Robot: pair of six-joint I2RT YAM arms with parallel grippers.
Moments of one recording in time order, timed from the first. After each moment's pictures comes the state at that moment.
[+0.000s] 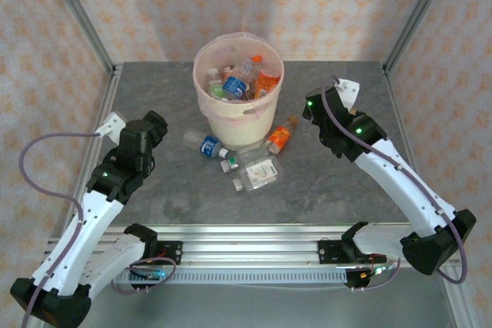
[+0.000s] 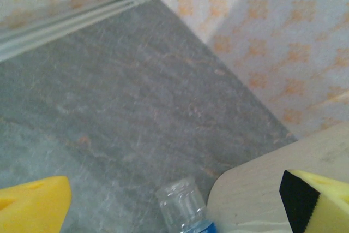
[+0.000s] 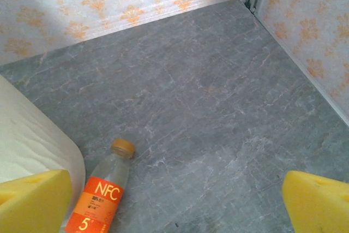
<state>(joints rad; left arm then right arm) -0.30 0.81 0.88 -0.67 -0.58 -0.98 0.59 1.21 1.32 -0.91 0.70 0.67</state>
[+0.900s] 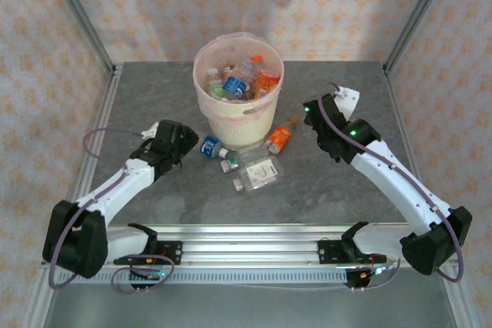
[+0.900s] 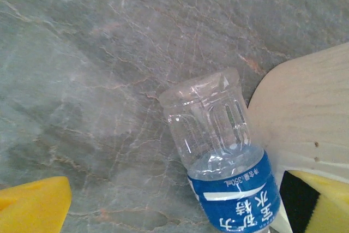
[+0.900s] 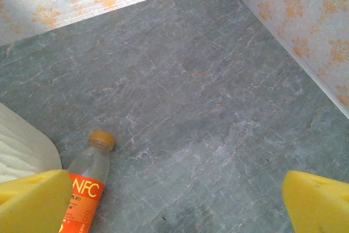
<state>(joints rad) -0.27 1.24 0.71 -0.36 -0.19 -1.07 0.57 1.21 1.24 -0.91 0.72 0.74</state>
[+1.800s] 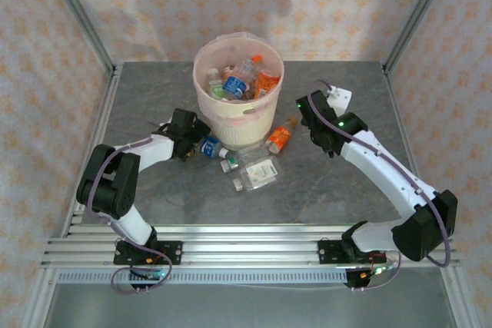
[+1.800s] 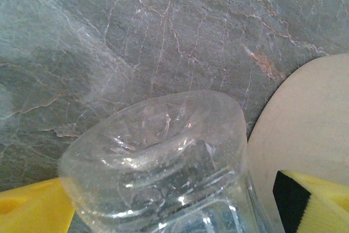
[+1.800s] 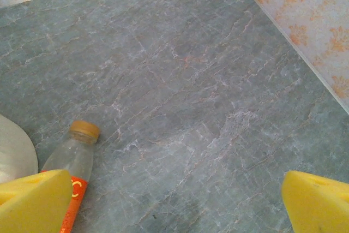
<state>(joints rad) -0.23 1.66 0.85 -0.15 -0.04 -1.11 0.55 1.32 1.25 -0.91 0.71 0.74</state>
